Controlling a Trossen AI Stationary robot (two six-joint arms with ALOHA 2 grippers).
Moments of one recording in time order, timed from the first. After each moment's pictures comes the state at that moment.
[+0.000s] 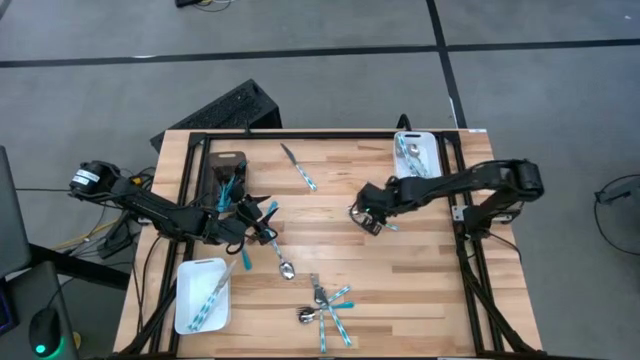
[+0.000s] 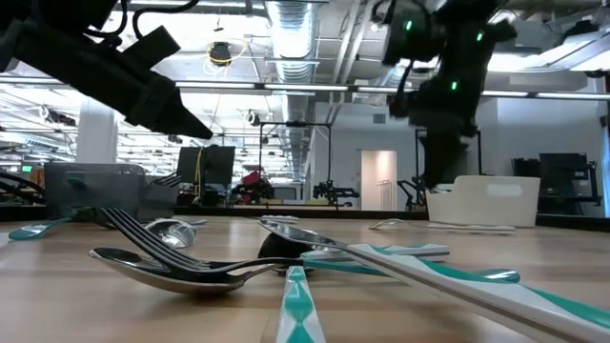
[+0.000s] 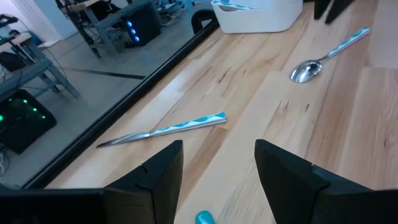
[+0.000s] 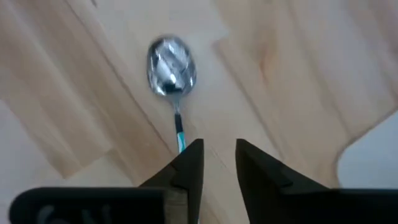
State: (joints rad) left arm -0.27 1.15 0.37 0.20 -0.90 -0.19; right arm -0.03 1.56 0.98 -0.74 0.30 0.49
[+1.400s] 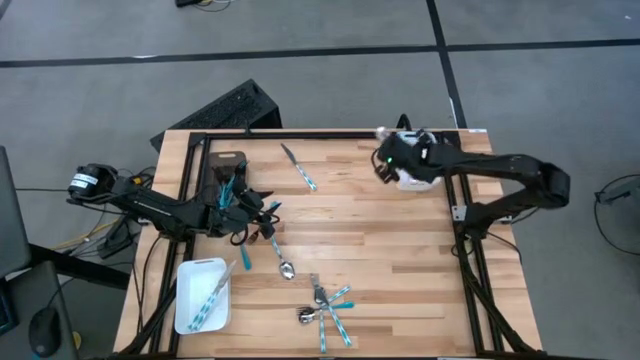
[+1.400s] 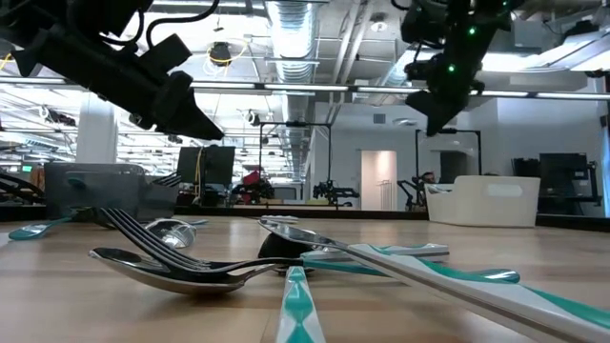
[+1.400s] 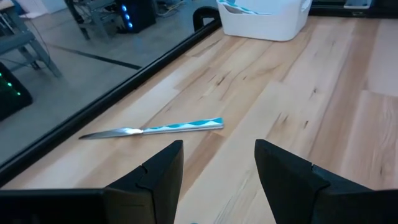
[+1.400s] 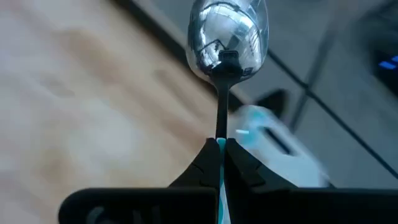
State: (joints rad) left arm -0.15 1.15 0.37 0.26 -0.77 -0.25; right arm -0.37 1.30 0.99 -0.71 0.69 0.25
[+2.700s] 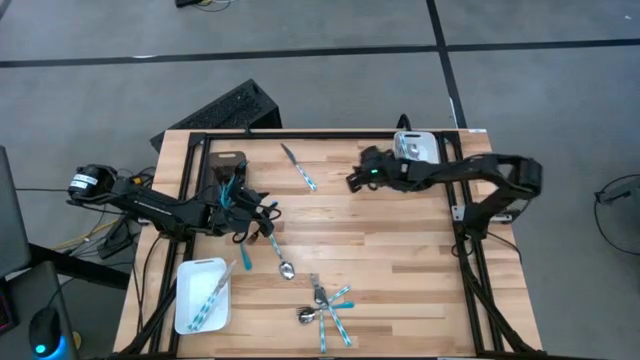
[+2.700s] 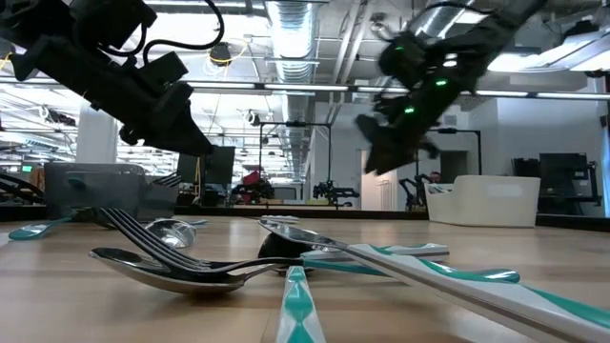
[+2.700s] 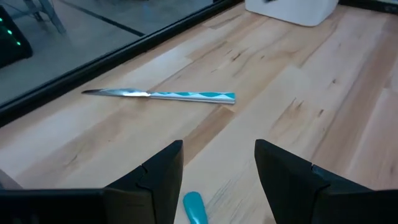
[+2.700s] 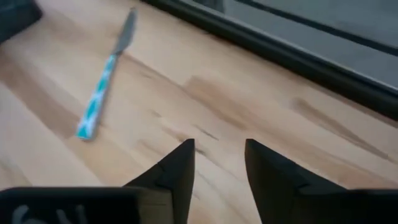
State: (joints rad) left arm -0.13 1.15 0.37 0.13 -0.76 -0.48; right arm -0.33 1.55 0.81 0.03 0.41 0.45
